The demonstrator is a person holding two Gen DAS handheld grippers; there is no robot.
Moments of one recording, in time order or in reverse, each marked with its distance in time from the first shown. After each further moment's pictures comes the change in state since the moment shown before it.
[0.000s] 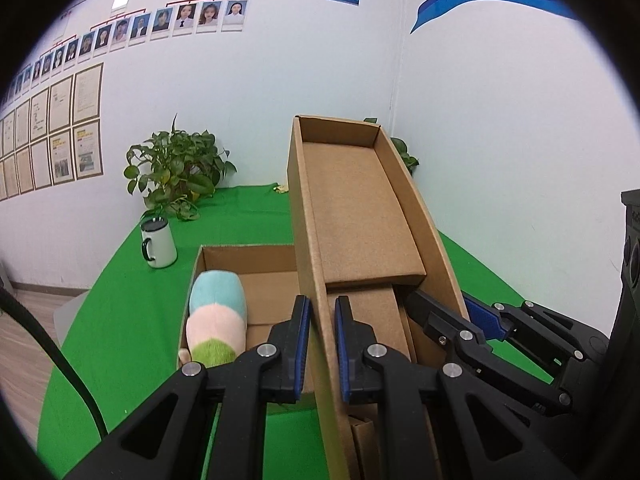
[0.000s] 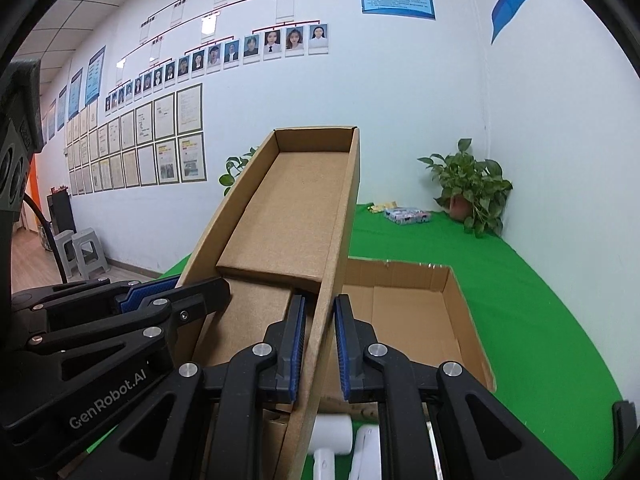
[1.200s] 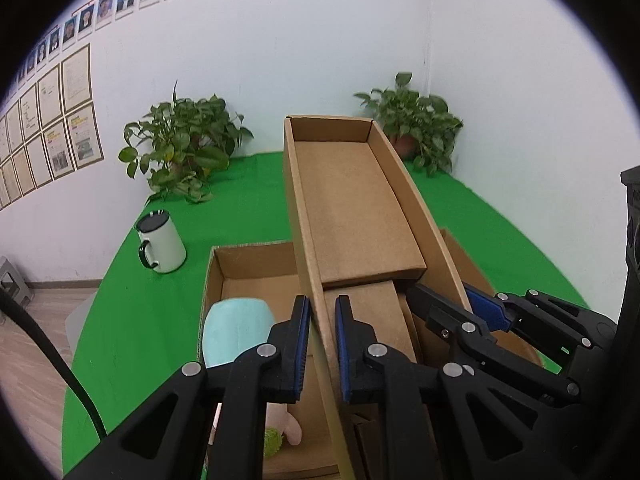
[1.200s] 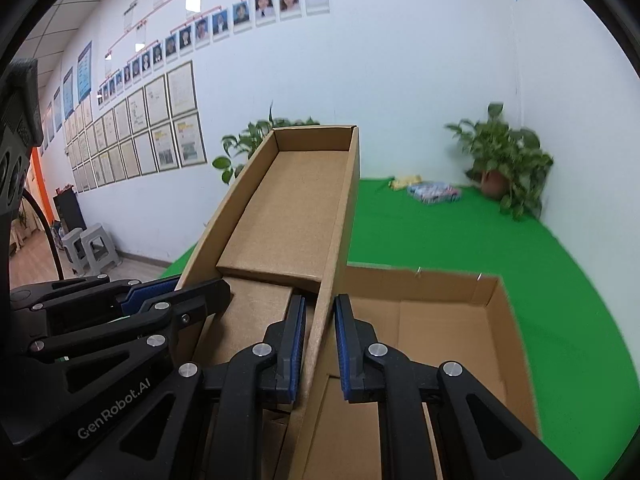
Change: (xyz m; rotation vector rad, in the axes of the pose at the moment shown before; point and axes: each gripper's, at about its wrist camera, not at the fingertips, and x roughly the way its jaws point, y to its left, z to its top) left arm 0.140 0.049 0.038 0.029 0.190 0.094; right arm 0.229 -0.022 0.093 0.062 0.148 0.080
